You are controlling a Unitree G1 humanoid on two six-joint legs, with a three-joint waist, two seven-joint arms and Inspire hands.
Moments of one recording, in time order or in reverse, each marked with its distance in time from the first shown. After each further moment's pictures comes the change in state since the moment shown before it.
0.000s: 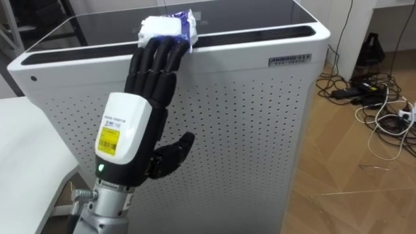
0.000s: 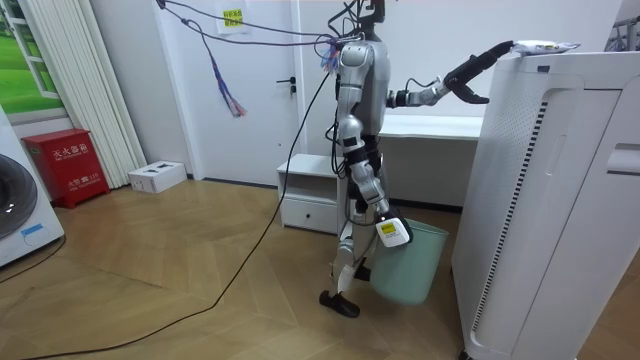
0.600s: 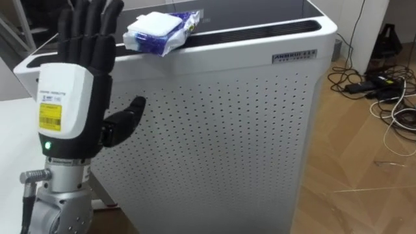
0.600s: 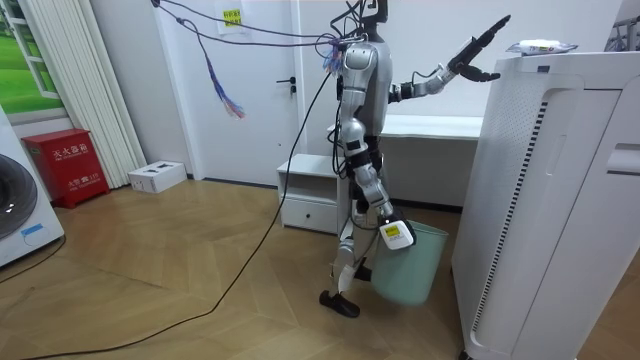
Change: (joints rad) left arm -0.063 0.062 0.164 -0.025 0.052 0.055 0.110; right arm 0.008 -0.024 -0.009 -0.035 -0.006 0.020 0.002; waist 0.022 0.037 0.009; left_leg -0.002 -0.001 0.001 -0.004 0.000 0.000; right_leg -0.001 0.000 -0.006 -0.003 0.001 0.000
